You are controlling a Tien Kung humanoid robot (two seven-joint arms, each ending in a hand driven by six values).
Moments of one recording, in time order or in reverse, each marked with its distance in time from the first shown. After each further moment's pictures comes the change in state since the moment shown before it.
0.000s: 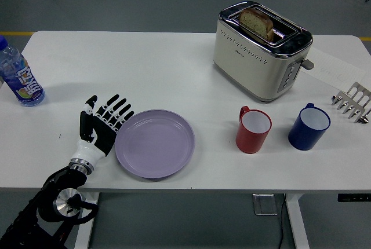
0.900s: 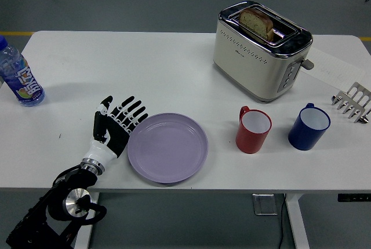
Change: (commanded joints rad) left arm -0.021 0.000 0.076 0.004 -0.015 0.000 -0.005; right arm -0.001 0.001 0.011 0.002 -0.023 0.002 -0.008
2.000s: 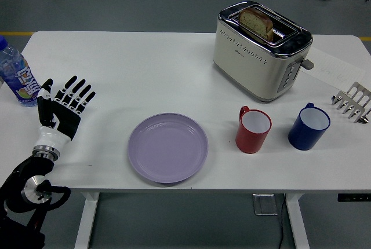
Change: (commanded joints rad) left arm 0.044 0.081 -0.333 -0.089 0.053 0.043 0.054; right arm 0.001 -0.003 -0.008 -0.003 0.021 -0.003 0.009
